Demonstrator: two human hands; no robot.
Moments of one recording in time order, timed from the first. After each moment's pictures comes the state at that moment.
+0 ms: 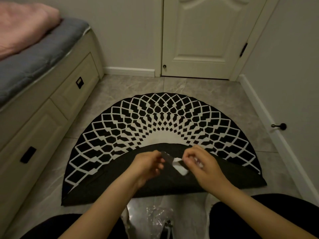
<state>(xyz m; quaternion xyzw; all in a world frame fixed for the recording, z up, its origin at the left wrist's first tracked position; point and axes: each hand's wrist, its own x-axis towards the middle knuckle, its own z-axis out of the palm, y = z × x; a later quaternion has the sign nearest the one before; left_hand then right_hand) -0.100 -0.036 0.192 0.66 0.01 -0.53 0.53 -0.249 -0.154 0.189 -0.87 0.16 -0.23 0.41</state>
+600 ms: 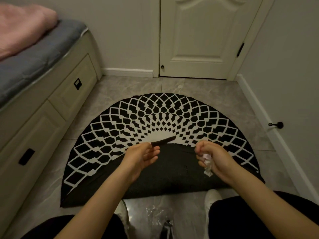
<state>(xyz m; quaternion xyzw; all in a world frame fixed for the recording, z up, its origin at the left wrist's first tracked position) -0.087 -0.035 0.194 0.61 0.01 -0.47 0.64 -0.251 -0.188 0.209 -0.56 0.37 -0.09 0.74</state>
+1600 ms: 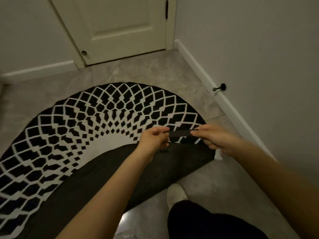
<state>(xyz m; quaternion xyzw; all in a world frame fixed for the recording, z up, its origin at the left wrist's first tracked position) -0.202 -0.313 0.109 0.67 -0.24 -0.54 0.45 -0.383 -0.407 0.127 -0.55 0.55 -0.06 0.63</state>
